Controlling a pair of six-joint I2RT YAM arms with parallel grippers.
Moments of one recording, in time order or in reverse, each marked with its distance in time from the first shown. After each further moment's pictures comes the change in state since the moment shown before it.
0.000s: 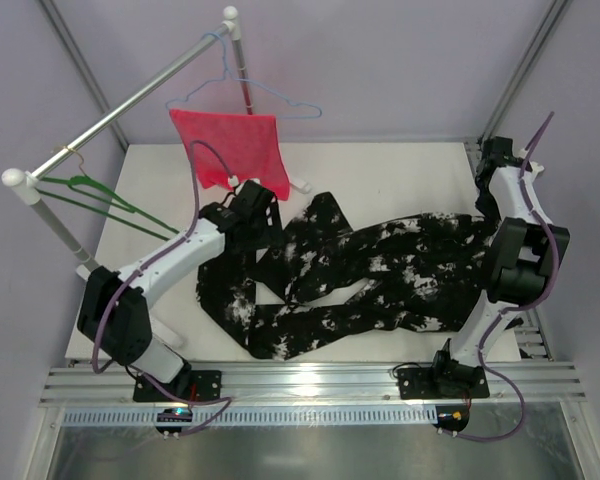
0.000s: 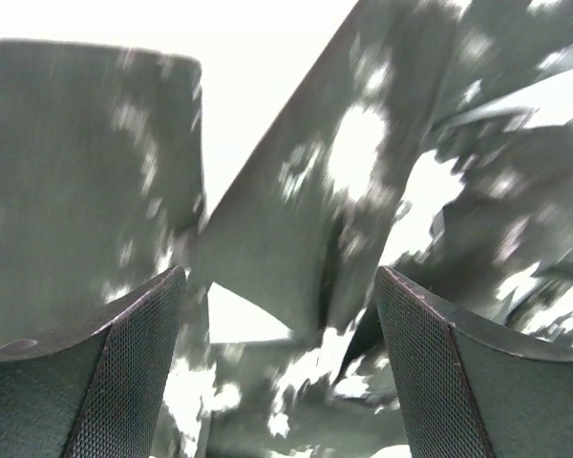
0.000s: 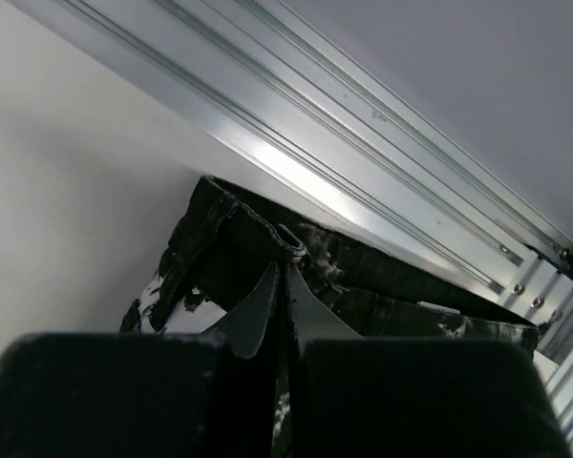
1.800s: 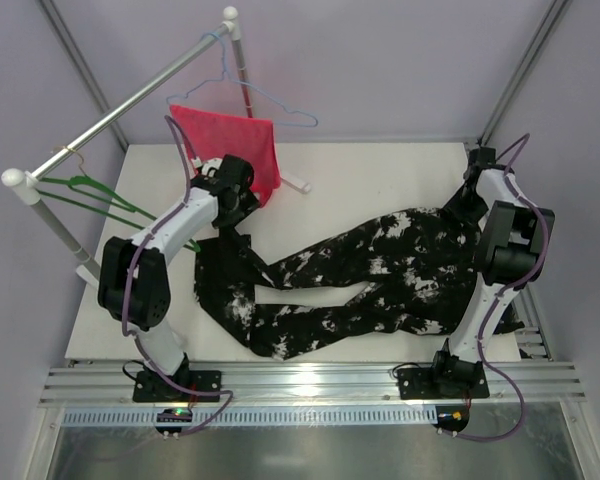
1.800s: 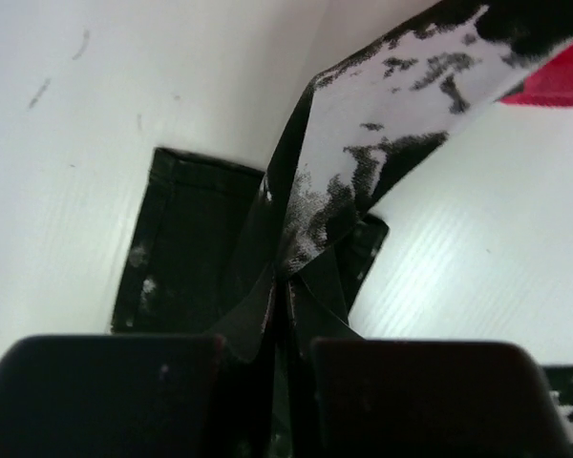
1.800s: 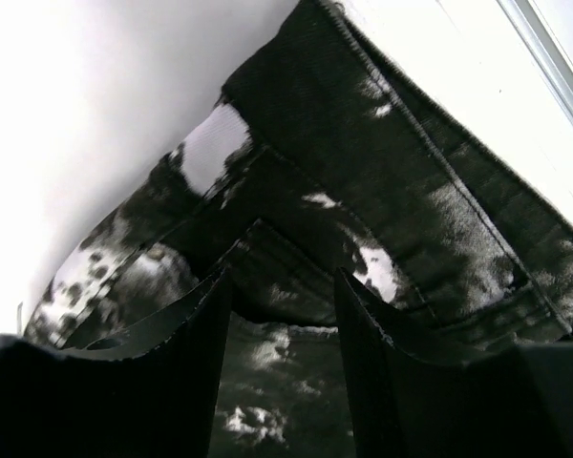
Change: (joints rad) left arm 0.218 0.254 0.237 -0.085 -0.243 0.004; right arm -0.004 0.132 -0.037 0.109 -0.438 -0.024
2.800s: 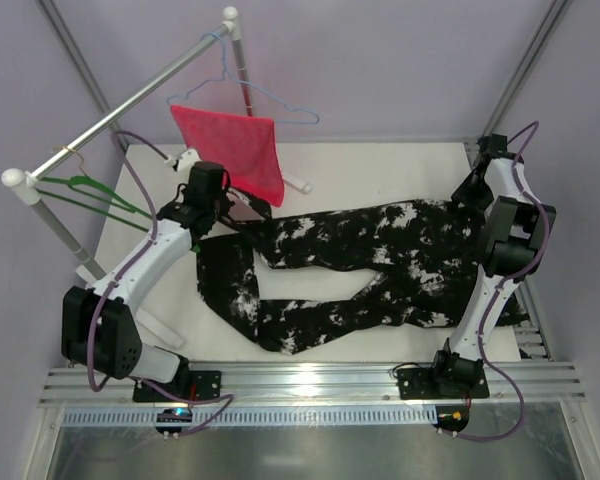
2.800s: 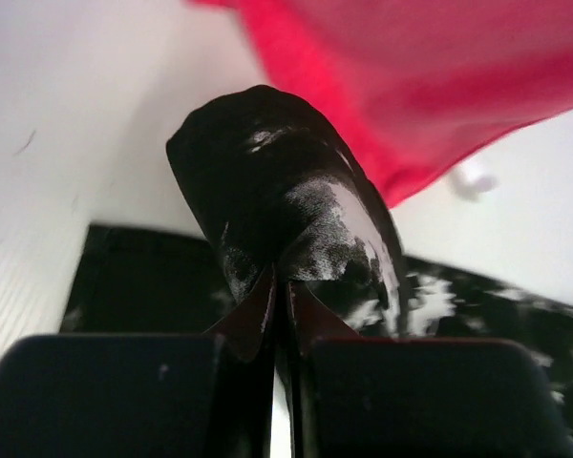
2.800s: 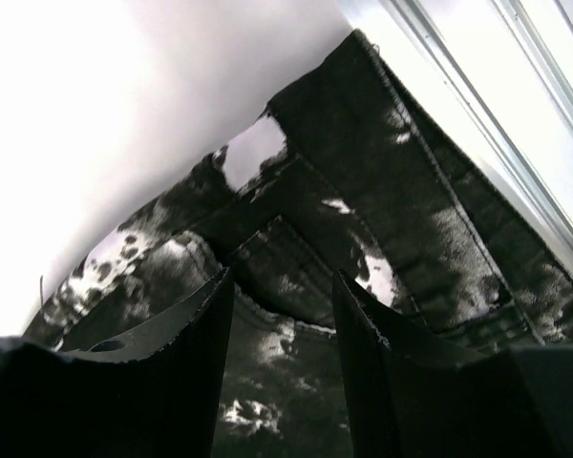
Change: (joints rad) left arm 0.045 -0.336 -0.248 0.440 0.060 0.003; right arm -0.042 0.127 0.222 -0.061 -0.012 -0.064
